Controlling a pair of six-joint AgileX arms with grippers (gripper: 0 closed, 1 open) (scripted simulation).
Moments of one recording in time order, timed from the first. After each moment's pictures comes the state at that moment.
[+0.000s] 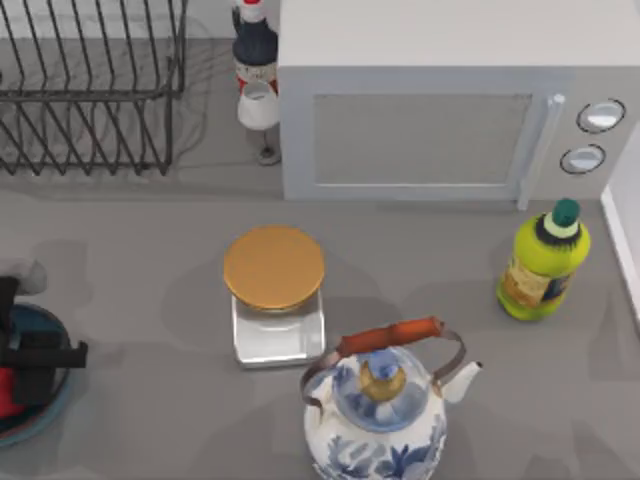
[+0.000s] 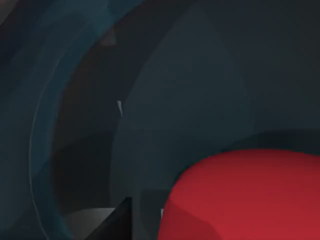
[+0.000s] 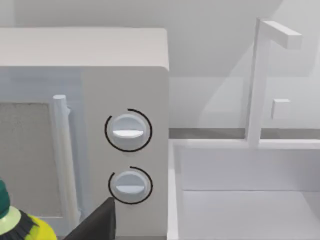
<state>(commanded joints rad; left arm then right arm) 0.01 1.57 0.65 -0.64 0.00 0.03 0.00 0.00 0.00 0.00 0.00 0.00</state>
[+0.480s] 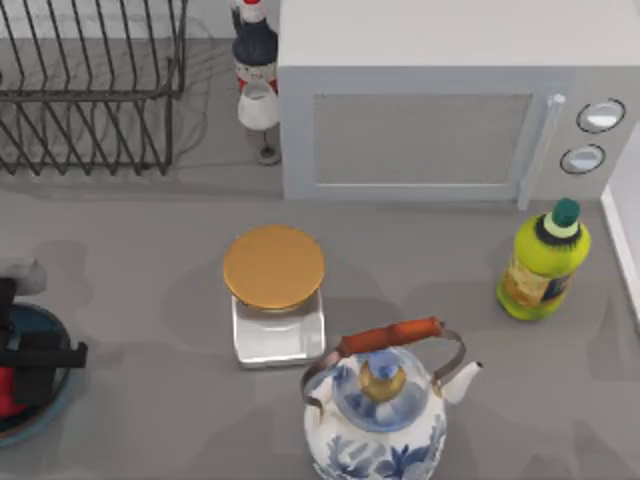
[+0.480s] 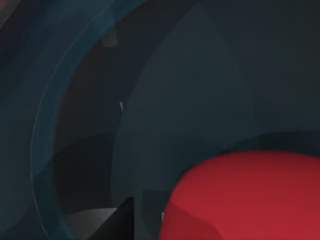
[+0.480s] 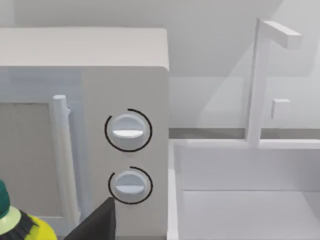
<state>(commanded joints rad) 0.01 1.58 0.64 -0.62 0.00 0.03 0.00 0.00 0.00 0.00 0.00 0.00</state>
